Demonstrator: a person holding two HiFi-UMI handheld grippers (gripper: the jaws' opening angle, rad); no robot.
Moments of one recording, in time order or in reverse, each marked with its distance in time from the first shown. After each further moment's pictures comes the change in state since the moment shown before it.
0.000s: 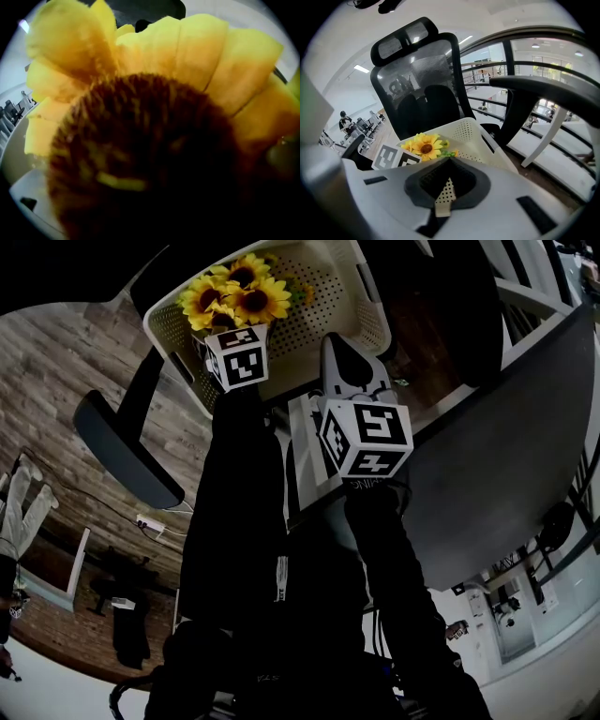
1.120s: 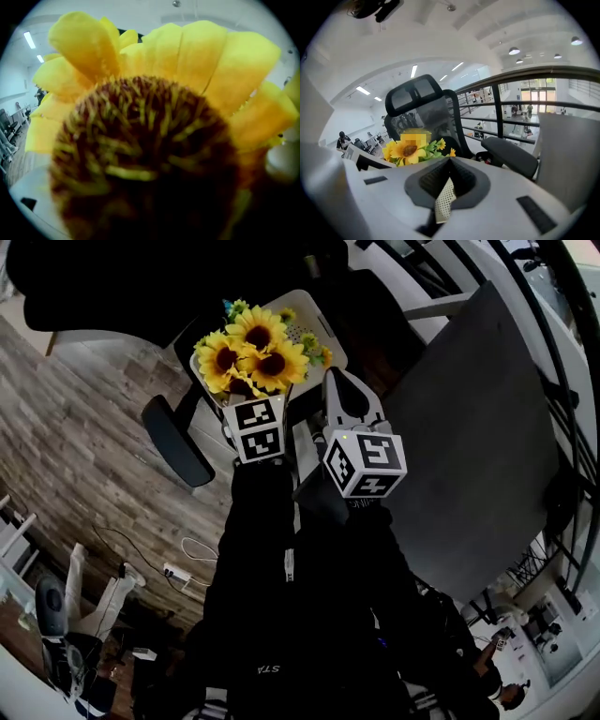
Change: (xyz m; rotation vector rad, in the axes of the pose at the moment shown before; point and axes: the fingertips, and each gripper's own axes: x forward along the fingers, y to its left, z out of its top) left arm -0.247 -0.062 0.138 0.085 -0.276 -0.090; right arm -0.178 0.040 0.119 0.084 -0.290 -0.034
